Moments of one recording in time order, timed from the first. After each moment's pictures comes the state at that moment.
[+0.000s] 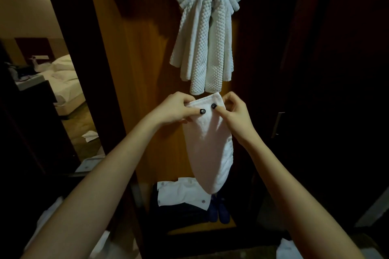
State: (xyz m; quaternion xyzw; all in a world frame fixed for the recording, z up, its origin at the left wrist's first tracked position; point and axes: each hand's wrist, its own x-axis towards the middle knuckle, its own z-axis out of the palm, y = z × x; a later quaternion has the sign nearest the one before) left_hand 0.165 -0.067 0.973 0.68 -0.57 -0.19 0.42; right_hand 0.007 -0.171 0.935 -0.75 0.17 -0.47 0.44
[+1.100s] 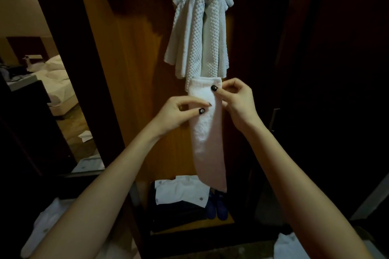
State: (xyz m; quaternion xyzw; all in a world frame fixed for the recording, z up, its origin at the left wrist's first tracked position) left_hand 0.143 -0.060 0.954 0.52 -0.65 -0.14 0.53; right_hand 0.003 -0.176 0.965 -0.64 0.17 -0.49 0.57
